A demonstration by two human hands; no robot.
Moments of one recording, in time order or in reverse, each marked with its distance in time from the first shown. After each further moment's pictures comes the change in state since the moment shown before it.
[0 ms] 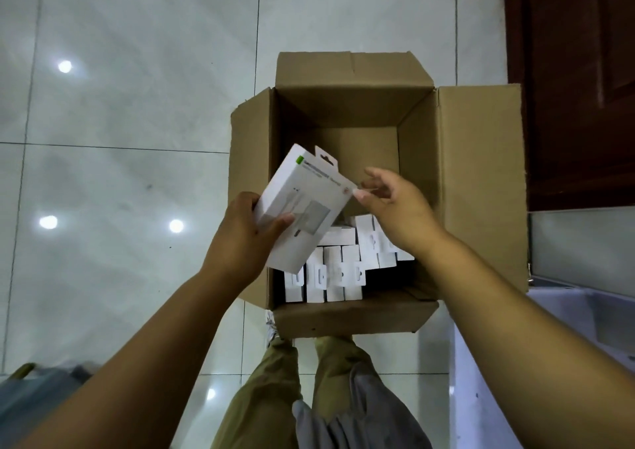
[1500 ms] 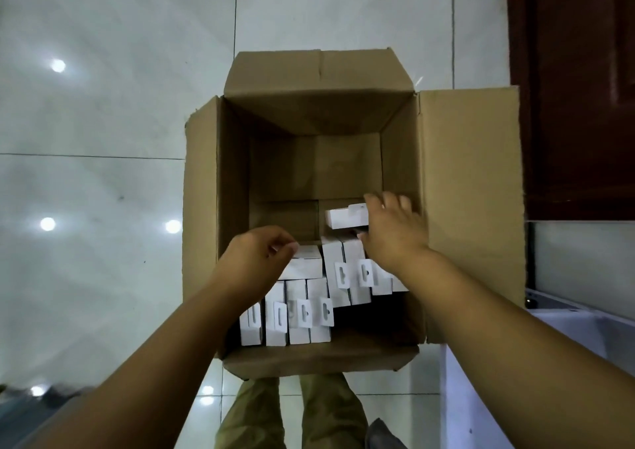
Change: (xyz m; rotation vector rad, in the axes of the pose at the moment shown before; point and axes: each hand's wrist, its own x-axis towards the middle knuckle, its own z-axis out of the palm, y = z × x) left_hand 0.056 0.019 0.077 0.201 -0.179 0.061; right_hand 0.075 0.079 -0.030 -0.968 -0.054 0.022
